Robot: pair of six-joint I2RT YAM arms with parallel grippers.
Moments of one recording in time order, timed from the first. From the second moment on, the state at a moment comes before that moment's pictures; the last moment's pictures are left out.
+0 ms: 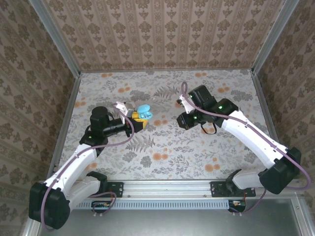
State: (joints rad) left arm -0.39 0.95 0.58 0.14 0.85 -0.04; right arm 0.58 1.34 1.33 -0.93 -0.28 0.17
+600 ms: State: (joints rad) left arm -0.51 1.05 0.63 0.23 0.89 -0.03; right arm 0.66 1.47 1.67 -1.05 -0.49 0.19
